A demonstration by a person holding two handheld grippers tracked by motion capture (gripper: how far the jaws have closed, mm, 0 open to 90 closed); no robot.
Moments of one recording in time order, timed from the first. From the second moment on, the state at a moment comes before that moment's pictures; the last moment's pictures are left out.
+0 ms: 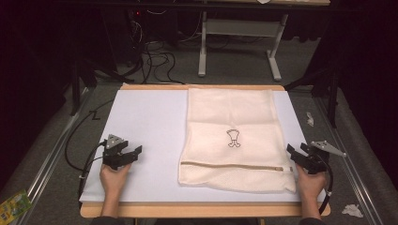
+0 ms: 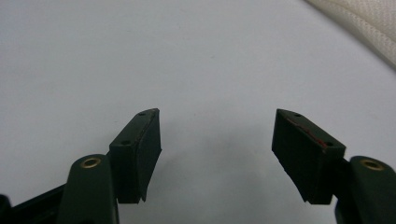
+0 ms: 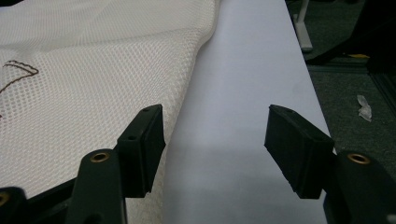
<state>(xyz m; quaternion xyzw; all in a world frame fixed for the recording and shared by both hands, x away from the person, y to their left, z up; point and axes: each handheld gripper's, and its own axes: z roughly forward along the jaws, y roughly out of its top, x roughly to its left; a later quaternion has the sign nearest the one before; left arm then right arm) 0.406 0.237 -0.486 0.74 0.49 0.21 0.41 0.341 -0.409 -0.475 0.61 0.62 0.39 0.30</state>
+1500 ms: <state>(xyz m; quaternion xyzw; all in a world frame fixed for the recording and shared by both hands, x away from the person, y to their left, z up) 0.397 0.203 -0.468 0.75 0.46 0.16 0.44 0.329 -0.405 -0.458 0.58 0.65 0.42 0.26</state>
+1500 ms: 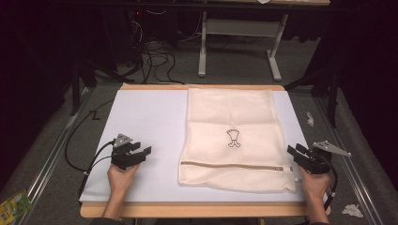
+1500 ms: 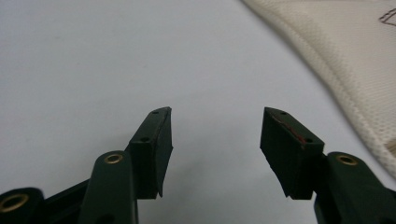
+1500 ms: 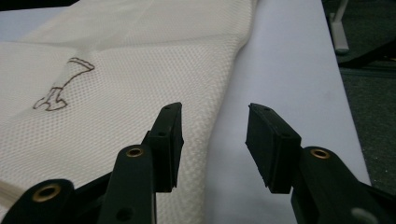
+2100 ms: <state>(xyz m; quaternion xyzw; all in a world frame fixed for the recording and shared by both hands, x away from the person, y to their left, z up) 0.390 0.161 -0.448 0.78 0.42 0.14 0.45 0.309 -0.385 -0.449 0.53 0.68 0.42 0.27</state>
